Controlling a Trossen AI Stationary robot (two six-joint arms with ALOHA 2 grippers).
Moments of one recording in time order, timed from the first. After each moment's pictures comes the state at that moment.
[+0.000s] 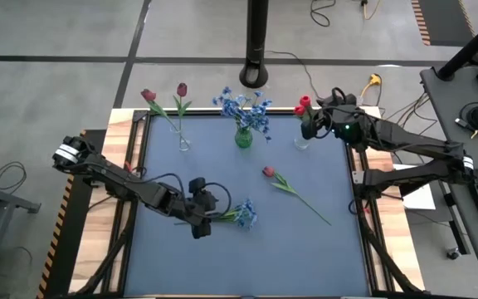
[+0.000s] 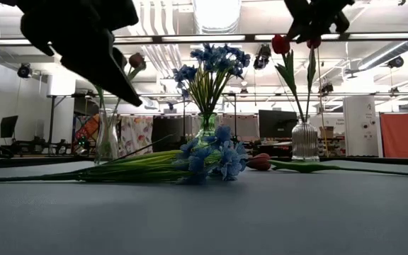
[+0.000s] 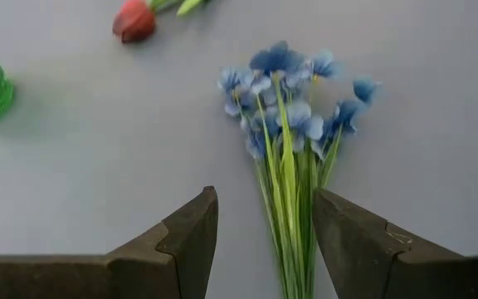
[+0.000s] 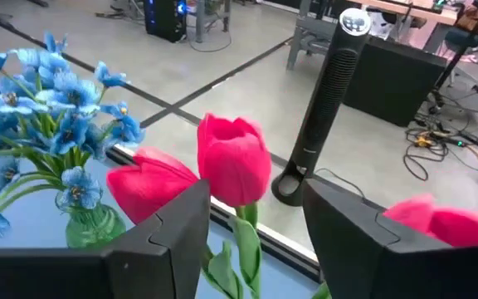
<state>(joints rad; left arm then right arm) -0.41 1.44 0.82 -0.27 -0.44 -0.39 -0.29 0.98 1.03 -0.50 0.71 0.21</state>
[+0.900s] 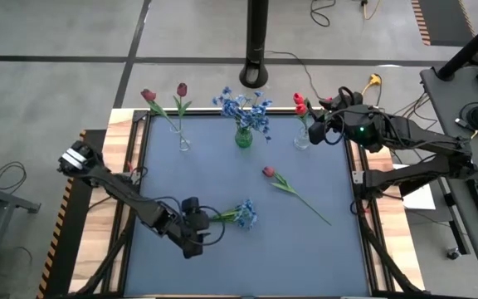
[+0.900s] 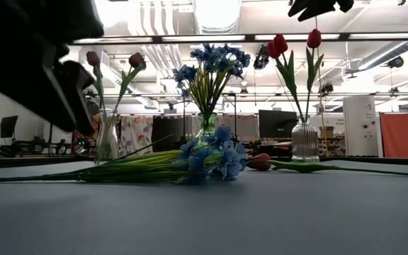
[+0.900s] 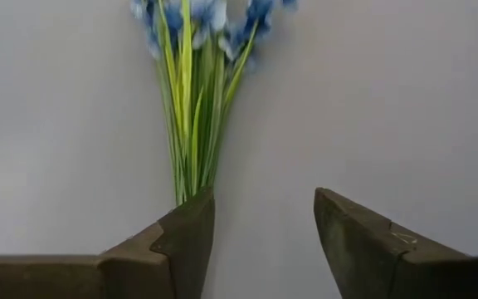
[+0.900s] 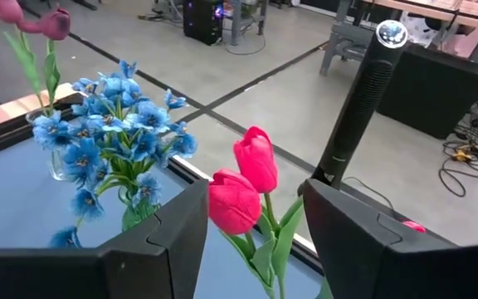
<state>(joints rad) -0.60 1.54 0.82 -0.32 -0.41 -0.65 -0.16 0.99 1.22 -0.70 0.71 0.25</state>
